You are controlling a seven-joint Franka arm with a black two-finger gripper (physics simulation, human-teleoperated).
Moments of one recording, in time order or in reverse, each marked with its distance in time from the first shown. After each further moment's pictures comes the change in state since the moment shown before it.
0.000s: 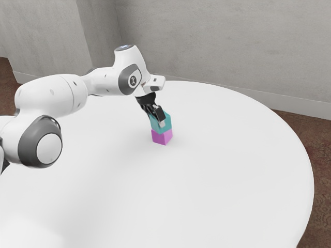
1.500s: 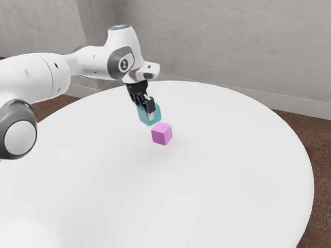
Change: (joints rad) arm -0.056 -0.295 0.055 -0.268 0.055 -0.078 -0.072
